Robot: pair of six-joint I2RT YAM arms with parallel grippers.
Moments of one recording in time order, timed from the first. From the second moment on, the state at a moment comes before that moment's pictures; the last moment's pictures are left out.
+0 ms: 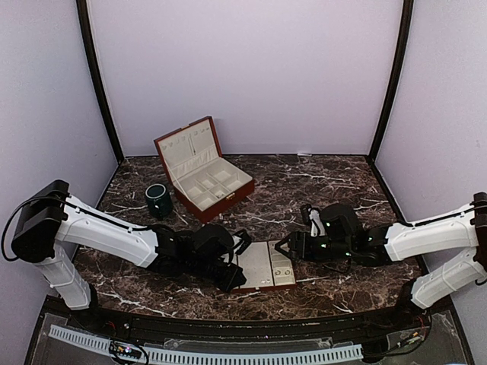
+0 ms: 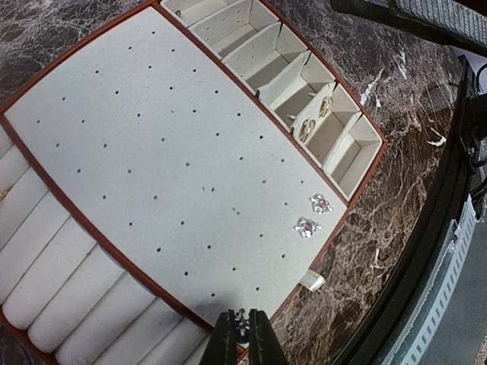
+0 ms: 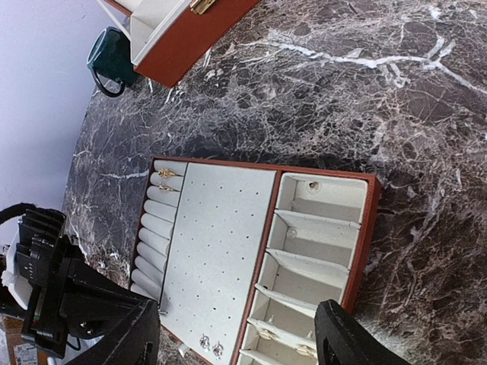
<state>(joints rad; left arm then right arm) -1.18 1.67 0.86 -0.09 0.06 -0.57 0.93 1.31 0.53 0.15 -0.07 0.84</state>
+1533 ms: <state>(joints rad) -1.18 1.65 0.87 -0.13 0.00 -0.56 0.93 1.32 0.53 0.16 -0.07 0.84</state>
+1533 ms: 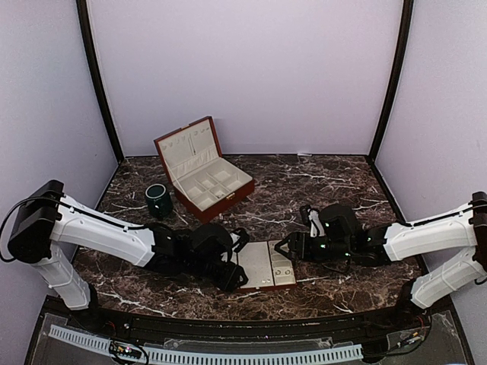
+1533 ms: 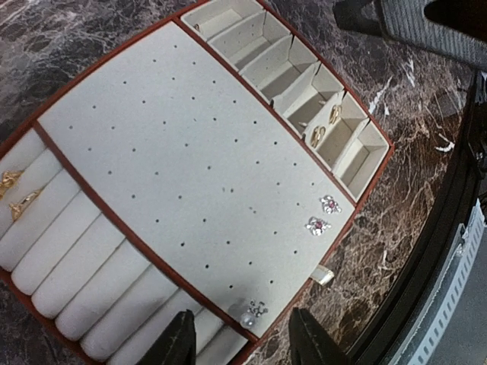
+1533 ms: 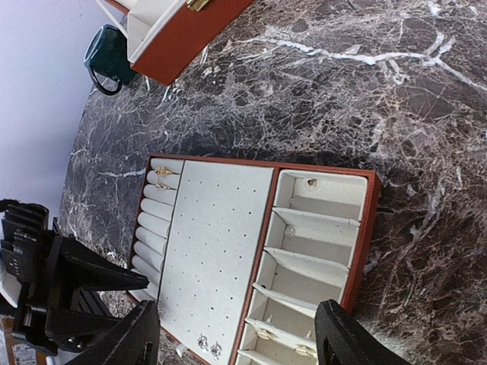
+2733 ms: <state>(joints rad) -1.18 1.67 0.87 -0.12 0.01 -0.57 0.93 1.33 0.53 0.17 -0.08 0.84</state>
